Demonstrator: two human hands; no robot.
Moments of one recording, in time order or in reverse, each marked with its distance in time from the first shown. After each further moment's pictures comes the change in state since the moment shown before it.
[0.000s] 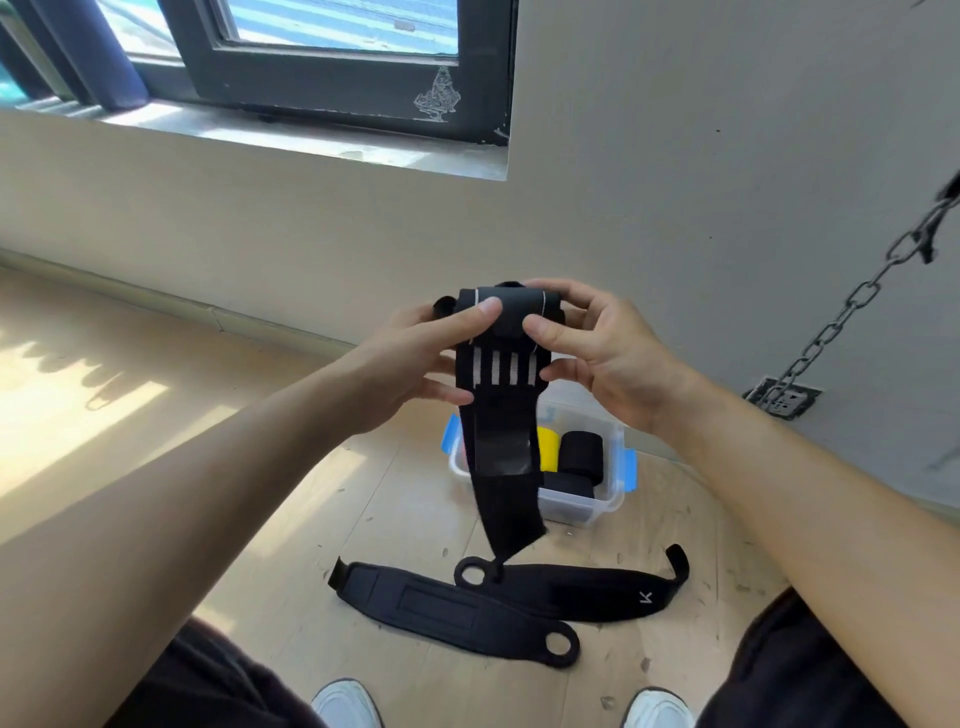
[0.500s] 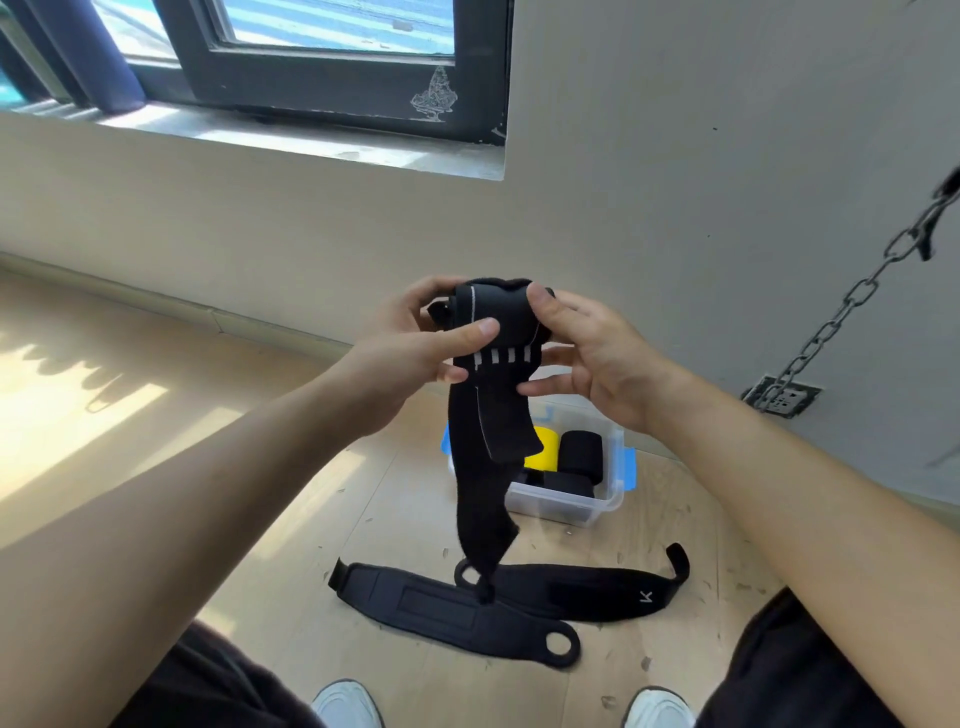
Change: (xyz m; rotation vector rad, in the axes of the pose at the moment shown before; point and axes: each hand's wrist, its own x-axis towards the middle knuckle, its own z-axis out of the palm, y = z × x) left_hand 0.006 -0.009 0.000 -0.113 0.119 0.189; right_hand 0.005 0.000 0.003 -0.061 -0.011 0.168
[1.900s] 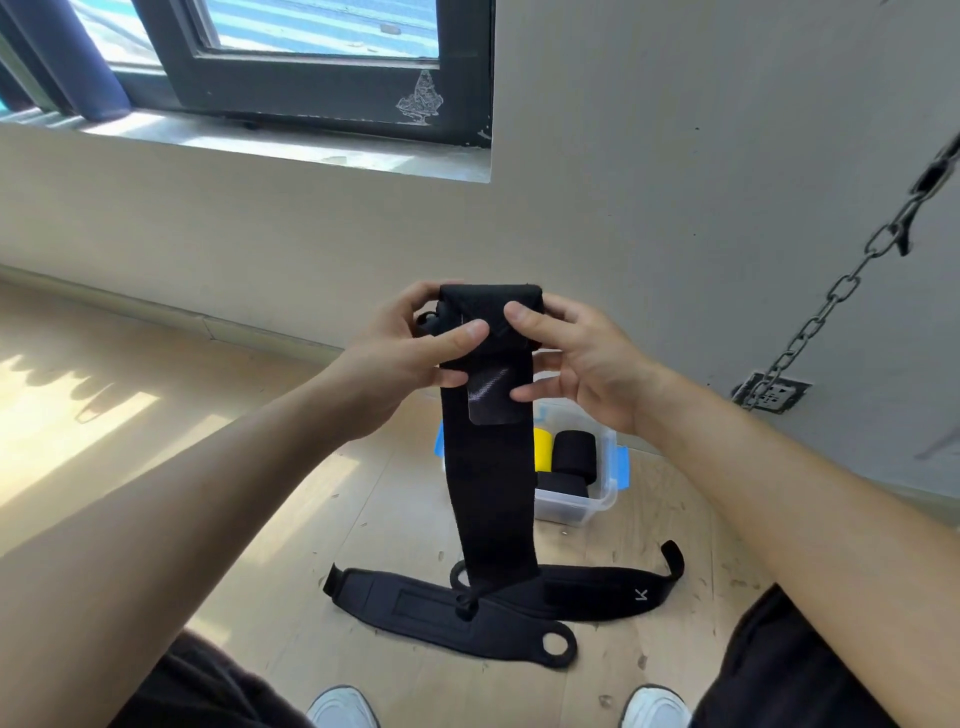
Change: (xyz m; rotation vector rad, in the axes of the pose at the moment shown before) left_hand -0.003 0.004 0.006 -0.005 -0.026 -0.025; right_hand -0.004 0.000 0.000 0.024 -0.002 -0.003
